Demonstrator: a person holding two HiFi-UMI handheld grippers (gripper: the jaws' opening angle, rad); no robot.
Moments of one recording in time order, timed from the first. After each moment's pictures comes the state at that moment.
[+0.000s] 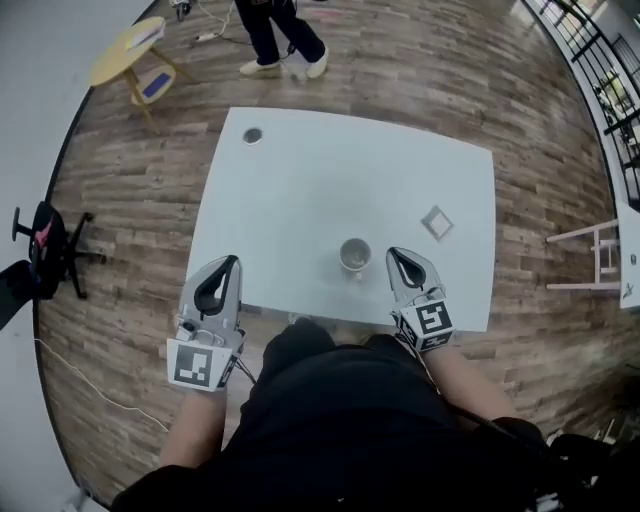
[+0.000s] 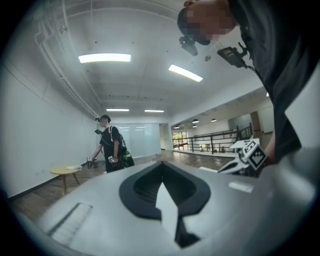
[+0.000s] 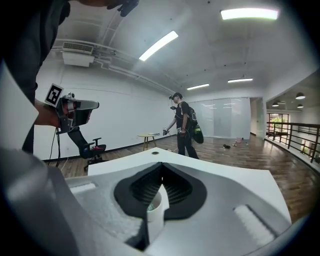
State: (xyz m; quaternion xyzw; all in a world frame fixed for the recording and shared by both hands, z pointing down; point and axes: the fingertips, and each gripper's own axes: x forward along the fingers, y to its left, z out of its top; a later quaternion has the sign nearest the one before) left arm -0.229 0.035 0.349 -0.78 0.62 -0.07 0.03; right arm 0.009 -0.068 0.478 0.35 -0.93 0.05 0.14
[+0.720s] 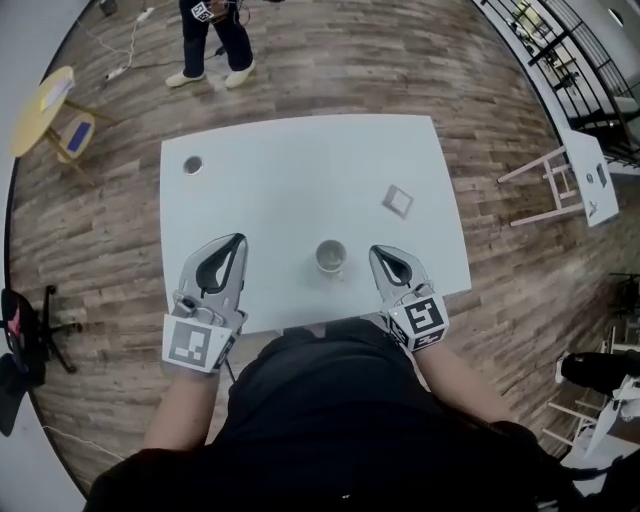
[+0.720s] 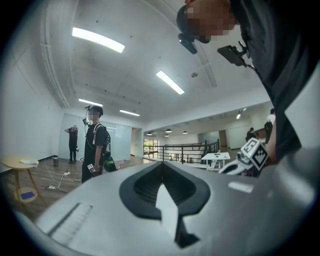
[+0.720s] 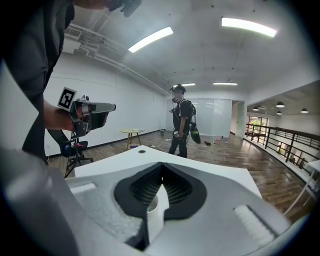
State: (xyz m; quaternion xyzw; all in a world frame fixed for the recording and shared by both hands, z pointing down) left arm -0.184 -0.054 0.344 -0.89 0.46 -0.01 0.02; right arm 0.032 -0.049 0.454 0.44 -0.88 0.05 0.17
